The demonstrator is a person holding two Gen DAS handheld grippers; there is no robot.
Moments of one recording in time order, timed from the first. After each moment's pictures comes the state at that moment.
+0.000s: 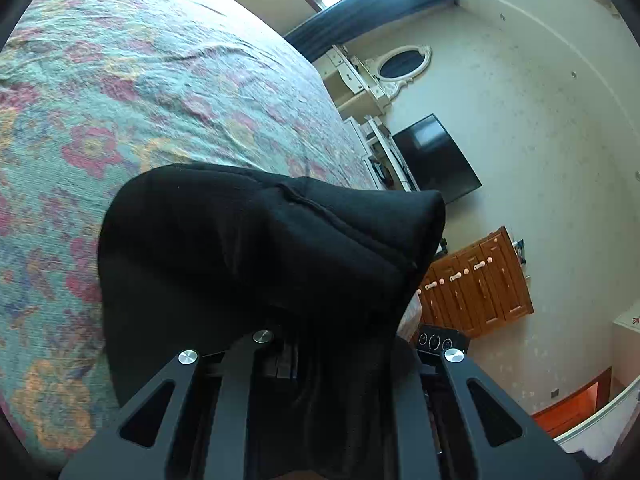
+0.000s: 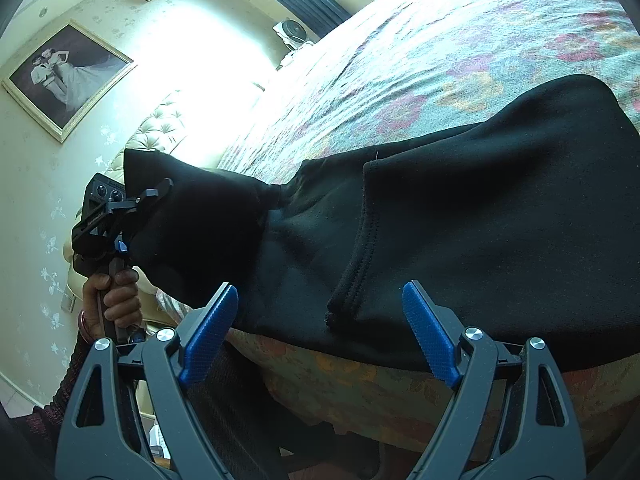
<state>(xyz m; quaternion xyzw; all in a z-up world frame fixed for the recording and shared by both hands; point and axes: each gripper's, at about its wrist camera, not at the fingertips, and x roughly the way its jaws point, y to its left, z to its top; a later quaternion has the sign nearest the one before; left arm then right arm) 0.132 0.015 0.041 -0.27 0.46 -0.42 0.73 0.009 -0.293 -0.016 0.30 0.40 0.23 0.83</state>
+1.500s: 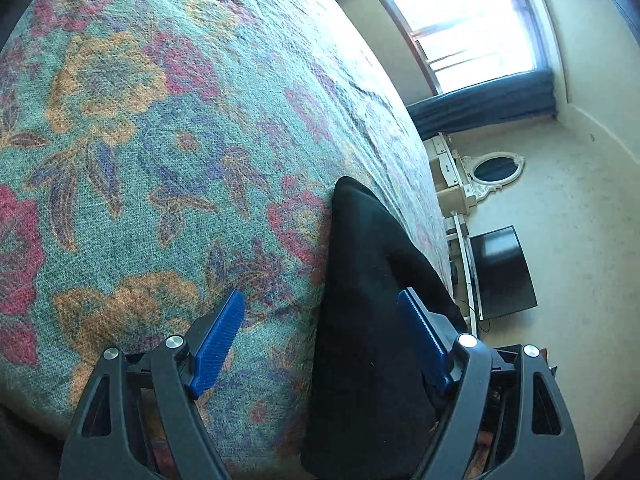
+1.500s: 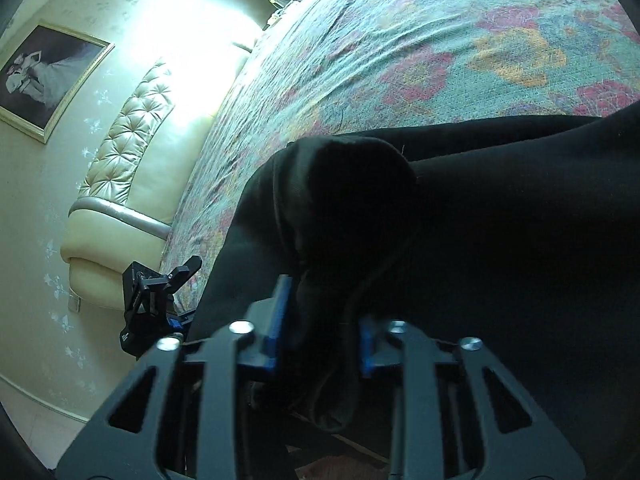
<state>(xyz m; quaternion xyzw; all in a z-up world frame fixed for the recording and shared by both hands) 0.108 0.119 -0.095 -0.42 0.44 -0.21 0.77 0.093 -0.263 -0.047 0.30 0.49 0.25 0.78</state>
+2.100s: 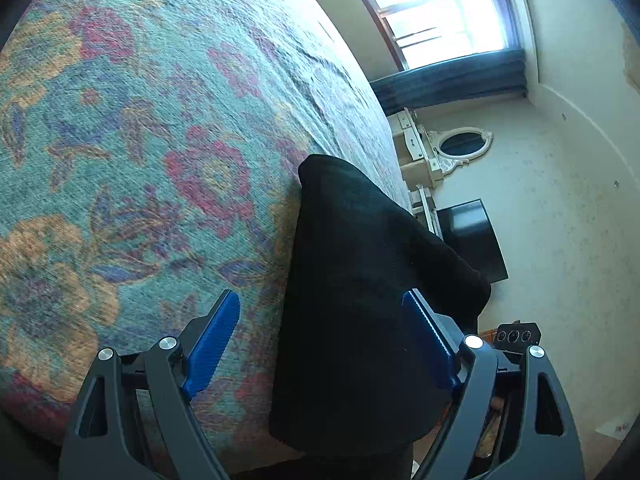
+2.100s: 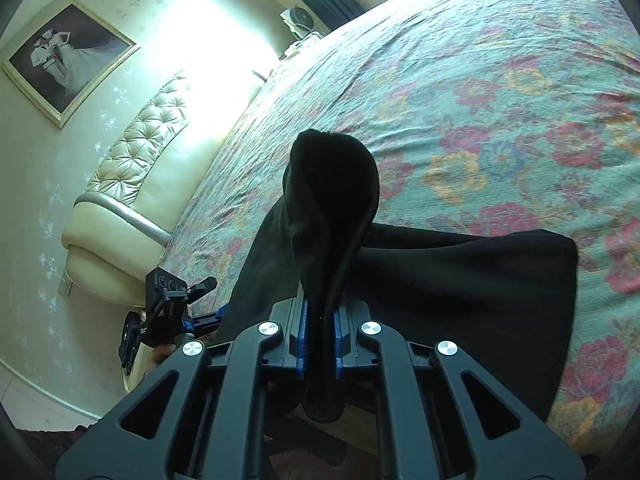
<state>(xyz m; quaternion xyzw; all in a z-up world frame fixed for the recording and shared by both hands) 0.107 0.056 -0.073 -0.41 0.45 -0.29 0.74 0.054 -0.361 0.050 0.25 0.43 0.23 0.83</state>
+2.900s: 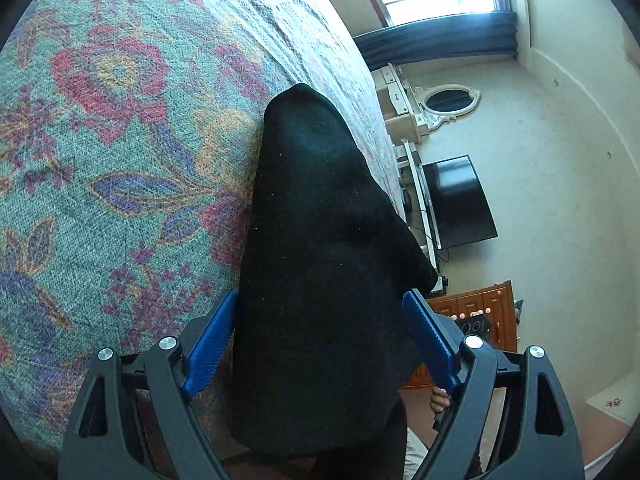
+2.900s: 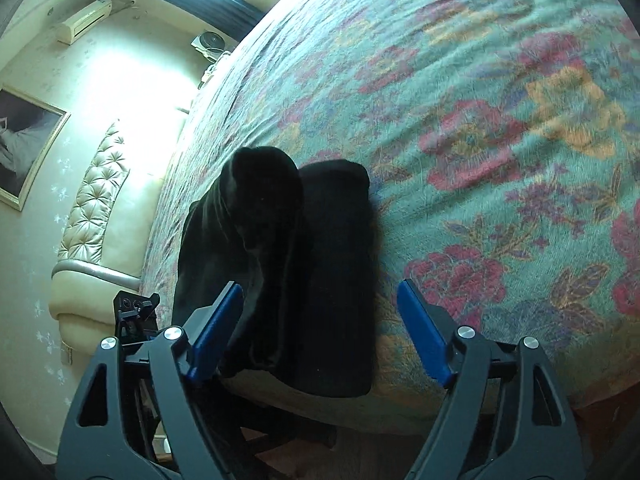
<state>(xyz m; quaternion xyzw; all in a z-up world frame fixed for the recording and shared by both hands) 0.103 0.002 -0.094 -0.40 0.49 -0.34 0.70 0.007 -0.476 -0.036 0.36 0.48 0.13 0.79</state>
